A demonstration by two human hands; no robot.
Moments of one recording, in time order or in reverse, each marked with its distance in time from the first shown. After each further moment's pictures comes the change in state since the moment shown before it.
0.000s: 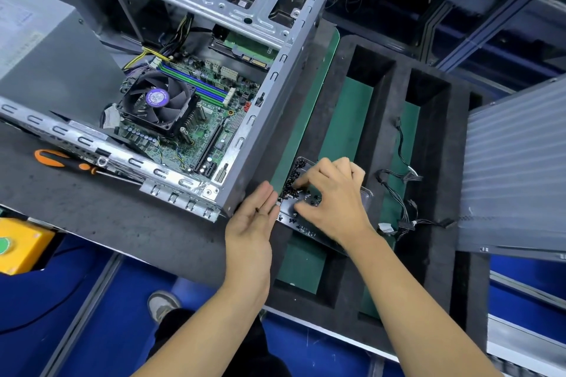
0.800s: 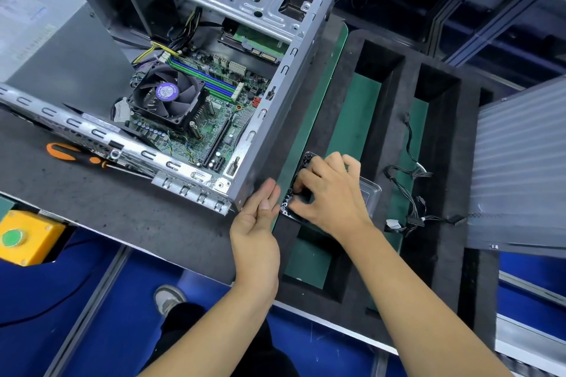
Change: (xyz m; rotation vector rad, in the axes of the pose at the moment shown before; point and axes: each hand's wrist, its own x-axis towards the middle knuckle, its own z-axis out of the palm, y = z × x) left_hand -0.002 -0.009 -0.004 0.024 0.035 0.082; right_hand 0.006 -0.014 0.010 -0.253 0.057 -0.143
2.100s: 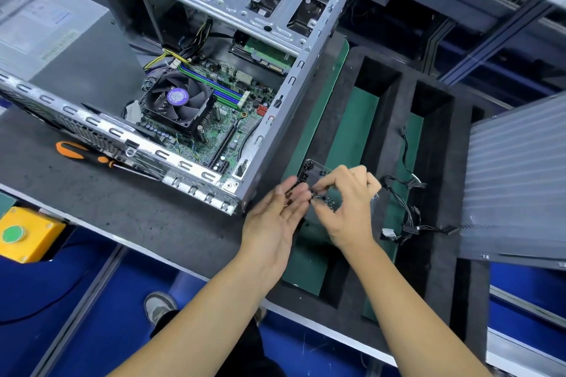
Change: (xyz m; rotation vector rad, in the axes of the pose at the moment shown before) left_hand 0.014 0.029 0.023 -0.310 -0.084 -0.369; right_hand -0.014 -0.001 -0.020 0.504 0.196 0.248
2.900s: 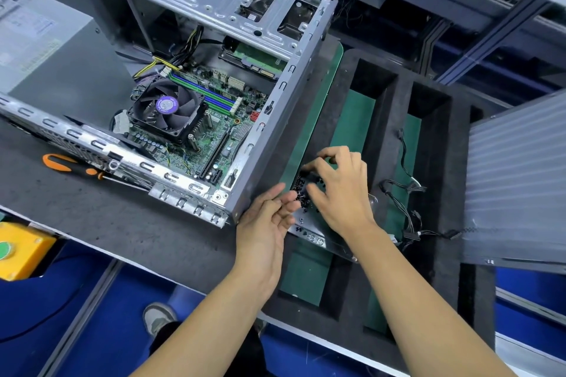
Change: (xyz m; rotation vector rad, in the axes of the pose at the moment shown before) left_hand 0.008 -0.005 -0.004 0.082 0.077 0.100; right_hand 0.035 0.025 0.009 -0.403 -0.197 -0.070
